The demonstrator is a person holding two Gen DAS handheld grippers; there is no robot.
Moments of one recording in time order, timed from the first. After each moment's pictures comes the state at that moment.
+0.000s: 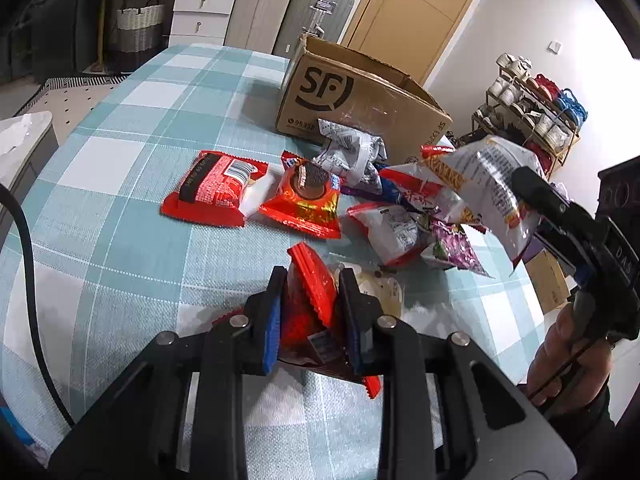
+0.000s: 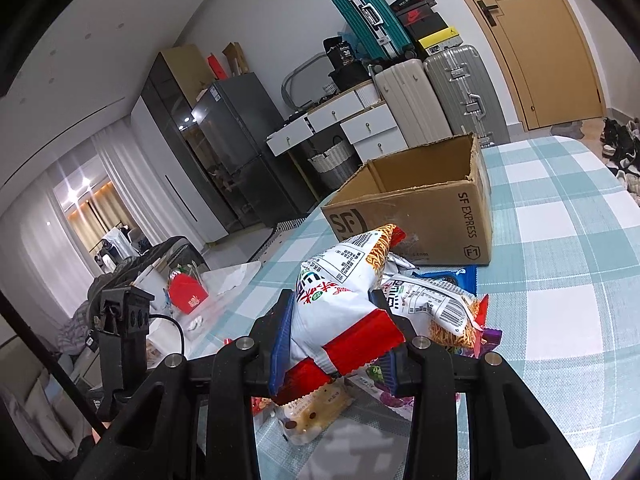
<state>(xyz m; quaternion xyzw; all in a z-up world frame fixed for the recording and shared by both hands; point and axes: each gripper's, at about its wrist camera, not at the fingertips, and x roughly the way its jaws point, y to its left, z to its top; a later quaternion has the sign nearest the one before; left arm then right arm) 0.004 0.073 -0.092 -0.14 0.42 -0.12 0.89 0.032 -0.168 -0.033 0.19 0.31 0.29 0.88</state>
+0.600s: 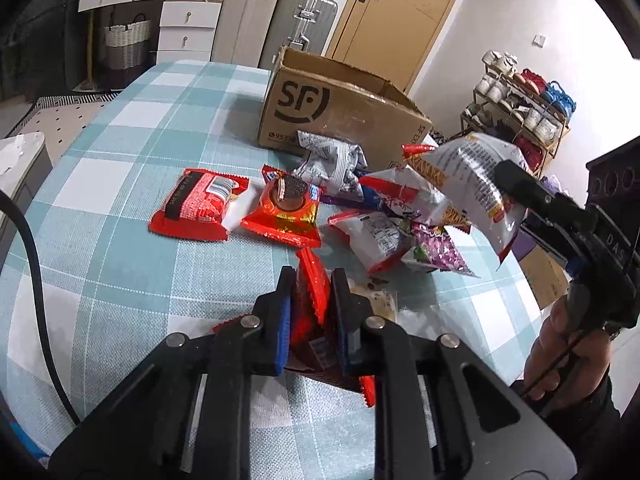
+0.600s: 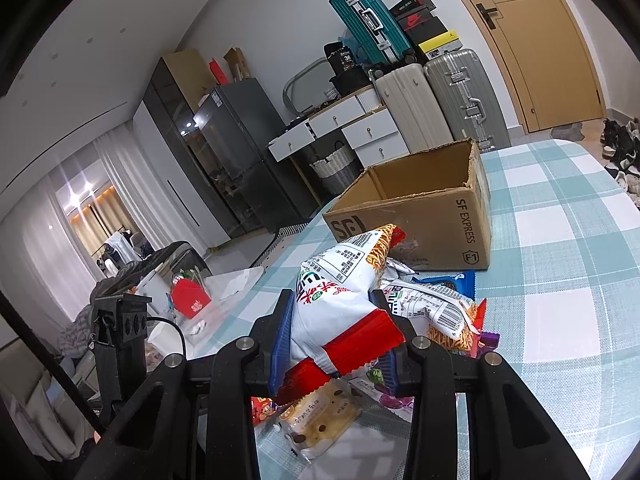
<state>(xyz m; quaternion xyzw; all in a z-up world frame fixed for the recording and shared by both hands) 0.000 0.064 -0.080 -0.12 0.40 -0.14 0.90 0.033 -0.173 -0.032 0.19 0.30 0.29 0.89</state>
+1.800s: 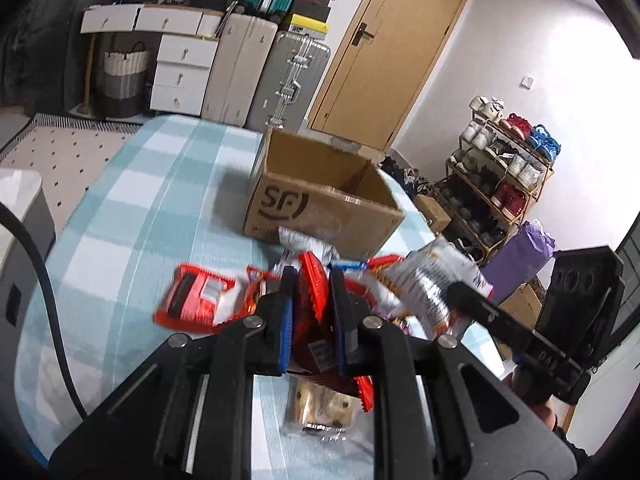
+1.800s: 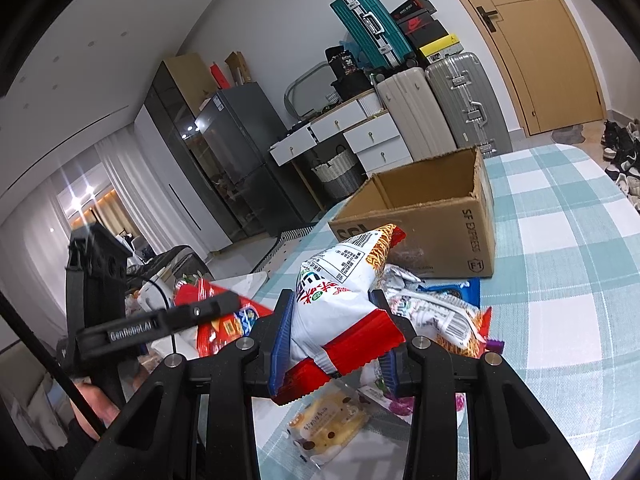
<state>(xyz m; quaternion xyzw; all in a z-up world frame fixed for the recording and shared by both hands) 0.022 0.079 0.009 -0.15 0.33 -0.15 0.92 0.034 -0.169 -0.021 0.19 0.29 0.29 0.89</state>
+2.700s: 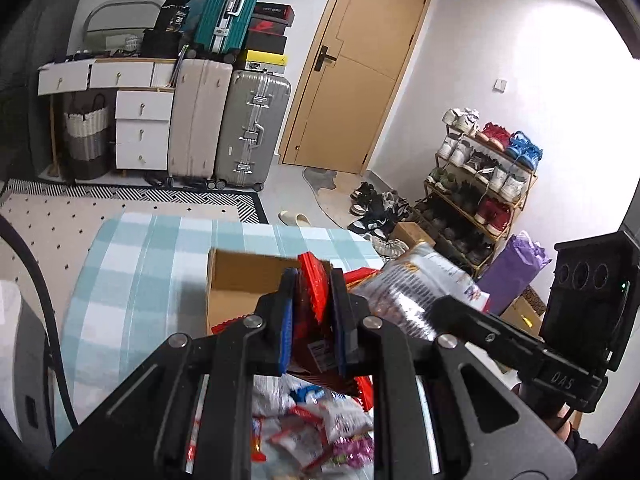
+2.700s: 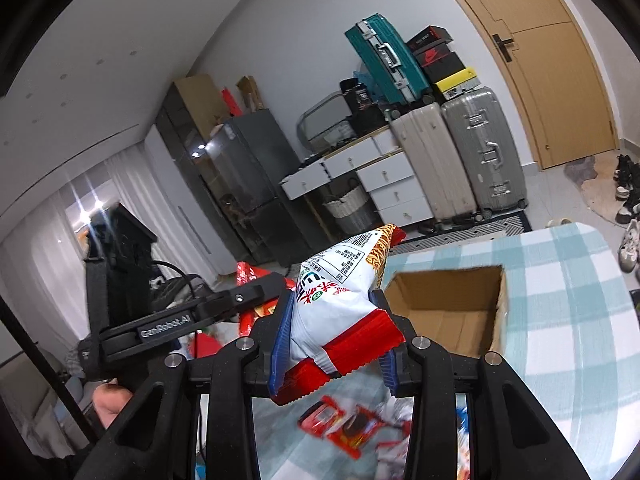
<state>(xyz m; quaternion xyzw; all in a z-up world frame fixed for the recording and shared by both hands) 0.134 0.029 0.170 -0.11 0.29 -0.19 0.93 0.114 -0.179 0.120 0.20 0.26 0.30 0.90</state>
